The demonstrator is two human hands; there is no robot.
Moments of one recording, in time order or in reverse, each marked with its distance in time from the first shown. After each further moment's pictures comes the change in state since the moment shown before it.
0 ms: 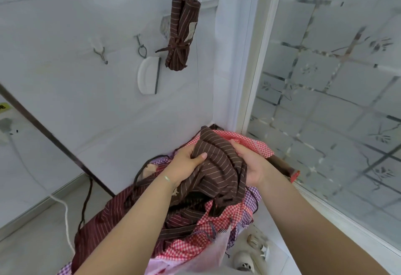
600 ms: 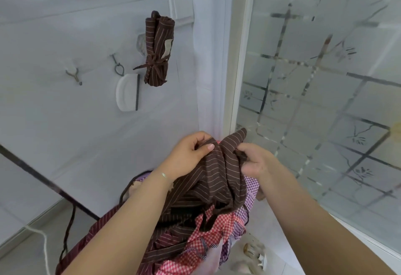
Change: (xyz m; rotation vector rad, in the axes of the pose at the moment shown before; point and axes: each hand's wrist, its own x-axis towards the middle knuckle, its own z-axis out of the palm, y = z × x) left_hand 0.010 0.076 0.028 0.256 -0.105 0.367; right_hand -0.031 -0.050 -0.003 0.140 0.204 -0.206
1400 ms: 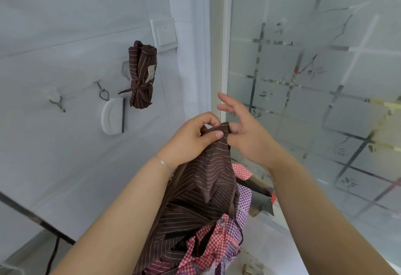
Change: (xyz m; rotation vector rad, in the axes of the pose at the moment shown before) left_hand 0.043 0.080 0.002 0.131 -0.024 0.284; right_hand -0.082 -0.061 0.013 -0.837 -0.357 -0.999
